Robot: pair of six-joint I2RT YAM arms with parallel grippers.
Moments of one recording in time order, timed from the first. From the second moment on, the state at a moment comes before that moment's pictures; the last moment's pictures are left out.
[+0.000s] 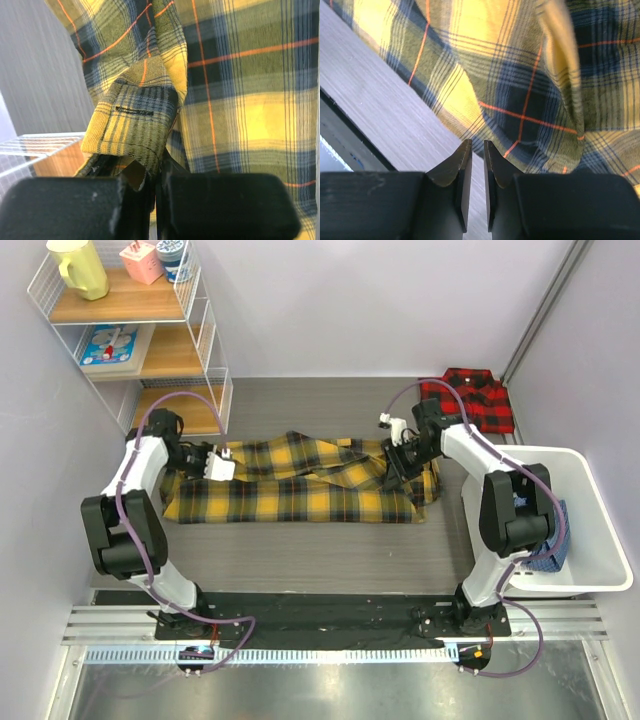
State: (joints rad) left arm 0.15 1.64 1.25 -0.92 0.66 1.98; right arm 0.20 1.78 1.31 -0.81 -0.57 -0.28
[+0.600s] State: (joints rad) left arm 0.29 1.68 1.30 -0.95 0.61 1.91; right arm 0.20 1.77 1.44 -0.83 -0.57 -0.24
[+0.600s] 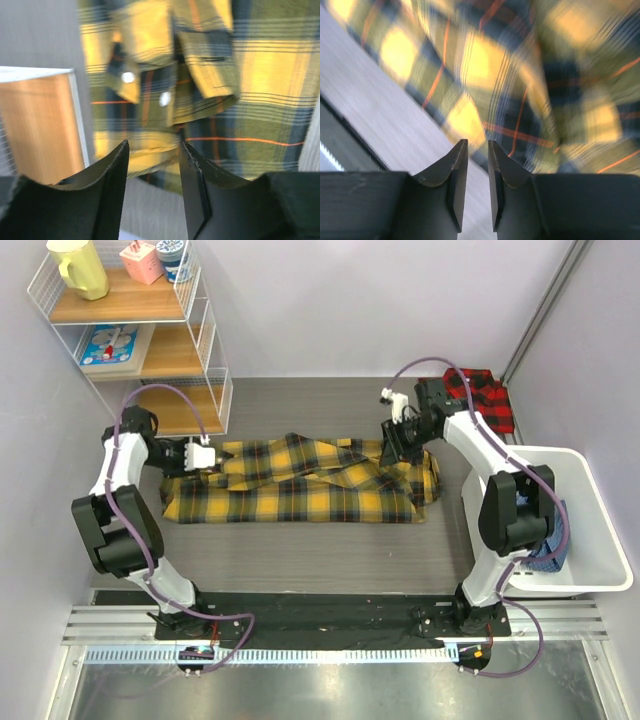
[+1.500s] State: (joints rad) left arm 0.04 1.84 1.24 -0.89 0.27 1.35; right arm 0.33 2.06 1.54 -0.71 -0.44 -0.19
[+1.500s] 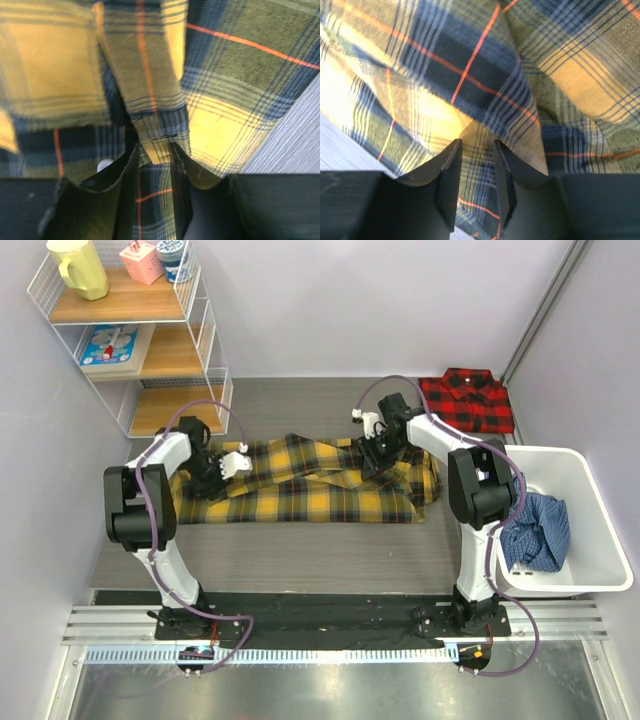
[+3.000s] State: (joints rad) left arm -0.07 1.74 1.31 -0.86 0.11 1.21; right arm 0.33 1.99 1.60 -0.80 -0.22 -0.50
